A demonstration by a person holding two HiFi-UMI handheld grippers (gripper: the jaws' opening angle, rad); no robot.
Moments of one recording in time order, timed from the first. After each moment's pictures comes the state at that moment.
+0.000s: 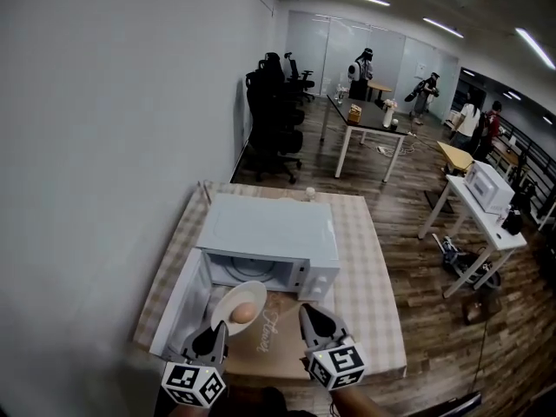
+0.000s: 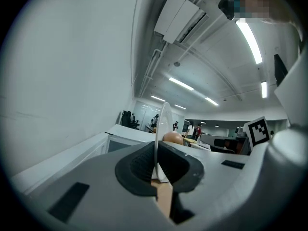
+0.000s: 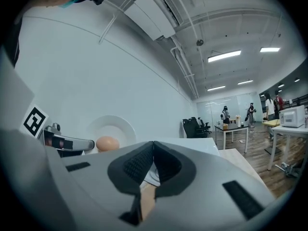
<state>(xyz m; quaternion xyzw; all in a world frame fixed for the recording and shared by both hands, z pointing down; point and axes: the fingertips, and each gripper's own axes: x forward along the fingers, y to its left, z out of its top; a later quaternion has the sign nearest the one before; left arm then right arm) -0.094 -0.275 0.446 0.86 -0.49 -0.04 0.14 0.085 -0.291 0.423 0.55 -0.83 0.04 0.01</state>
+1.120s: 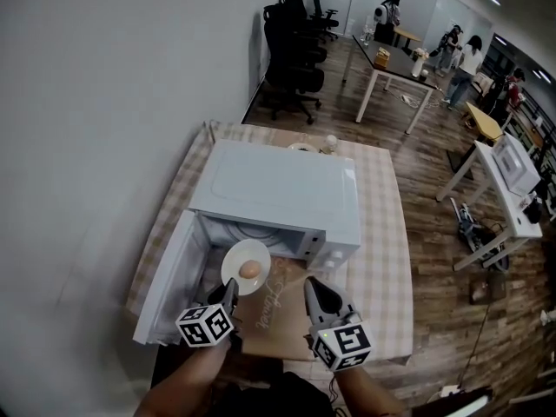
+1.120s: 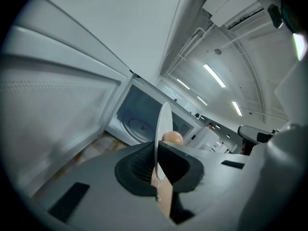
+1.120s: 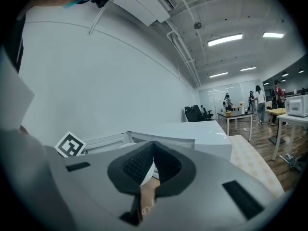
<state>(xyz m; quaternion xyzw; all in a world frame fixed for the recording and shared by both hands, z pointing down) -0.072 -0.388 0.618 0.78 -0.52 -0.02 0.36 0.098 -0.353 0.489 0.53 -0.84 0.10 0.05</state>
